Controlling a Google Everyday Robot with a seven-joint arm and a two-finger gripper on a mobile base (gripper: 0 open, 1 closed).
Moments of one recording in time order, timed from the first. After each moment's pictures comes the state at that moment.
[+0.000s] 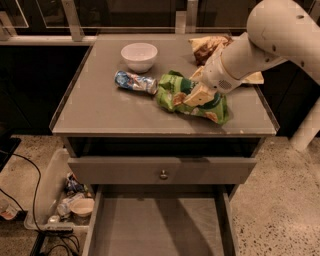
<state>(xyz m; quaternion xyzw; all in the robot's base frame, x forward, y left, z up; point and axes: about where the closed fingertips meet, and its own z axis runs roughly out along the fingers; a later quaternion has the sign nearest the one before) 0.616 -0.106 0.865 -0.64 0.70 0.08 0.32</state>
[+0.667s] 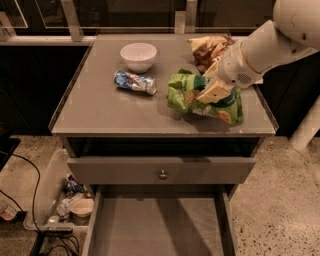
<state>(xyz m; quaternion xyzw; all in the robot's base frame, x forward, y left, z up) 0.593 -0.131 0.896 -0.63 0.70 0.08 0.32</state>
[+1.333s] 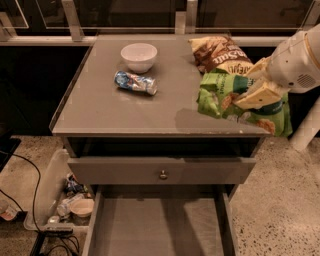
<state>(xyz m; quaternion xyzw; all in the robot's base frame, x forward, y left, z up) 0.516 -0.193 0.942 -0.61 0.72 0.07 0.32</state>
